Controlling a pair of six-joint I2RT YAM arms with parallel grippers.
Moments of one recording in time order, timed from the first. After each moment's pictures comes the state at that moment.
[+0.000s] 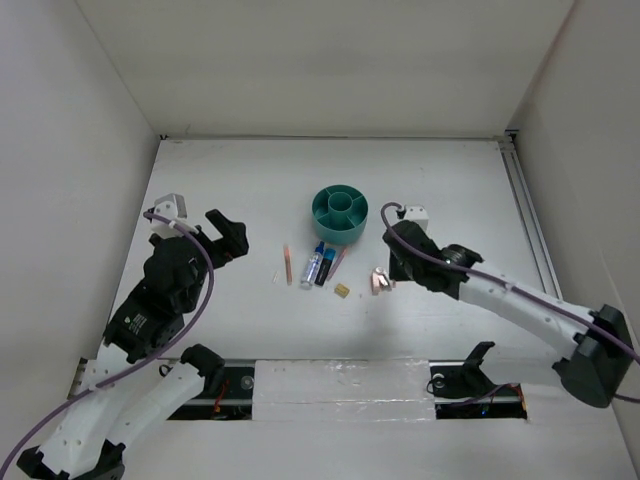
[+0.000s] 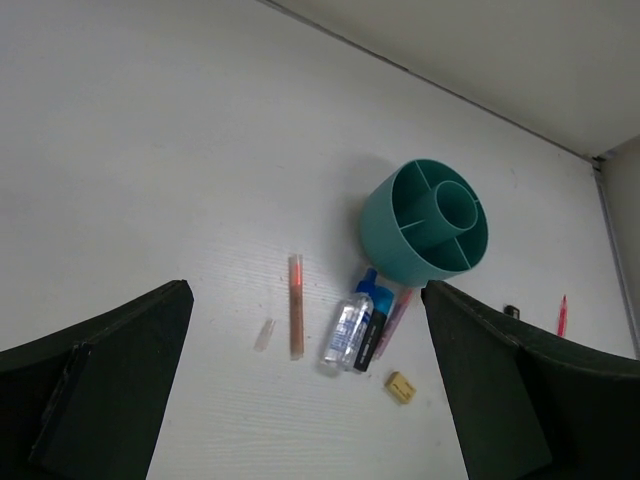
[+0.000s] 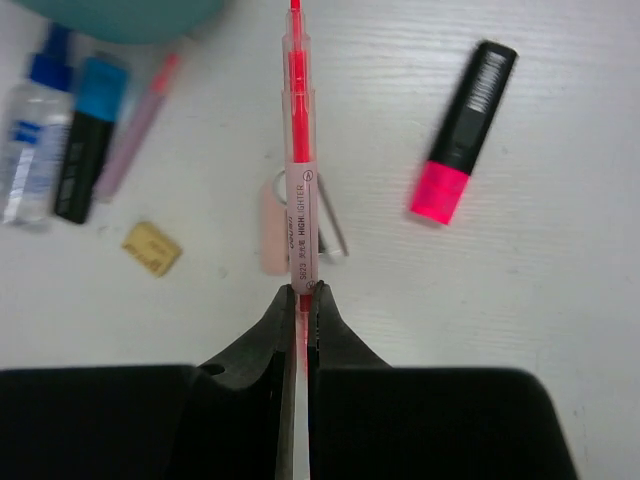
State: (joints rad) left arm -0.55 0.59 0.93 -0.66 -0.48 -0.59; right arm 0.78 1.23 0.91 -0.64 0.42 0.64
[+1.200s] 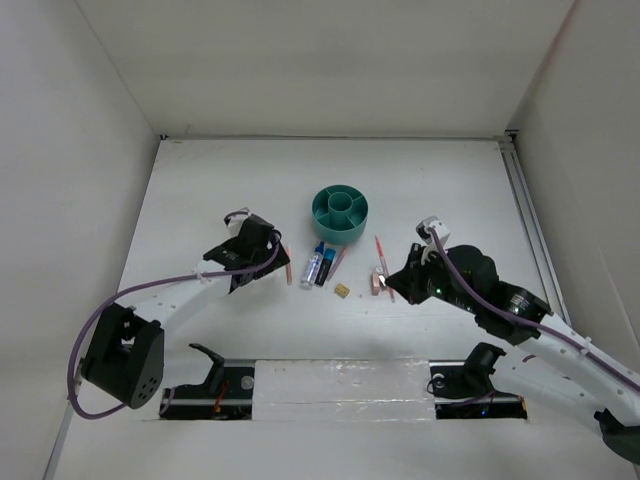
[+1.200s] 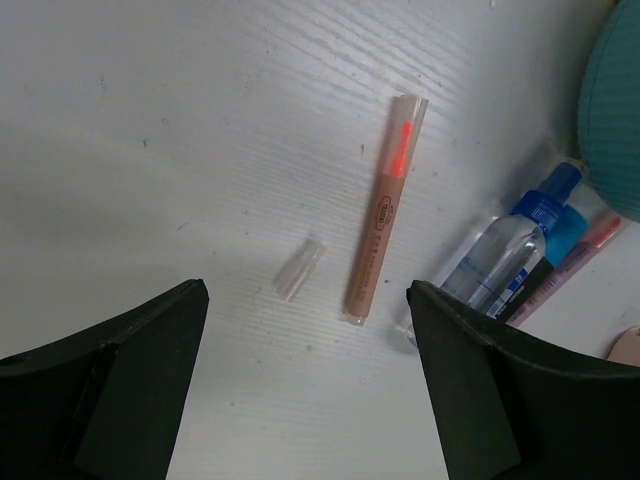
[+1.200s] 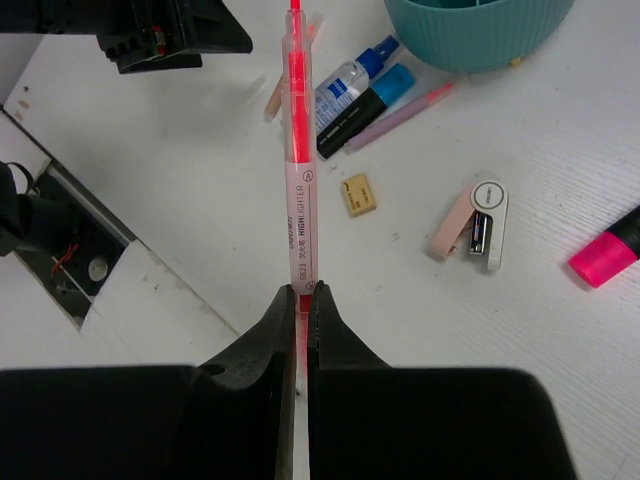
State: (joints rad) left arm -0.50 1.24 0.70 -0.41 -0.27 -0.86; right arm 0.83 0.69 0.74 -0.48 0.01 0.42
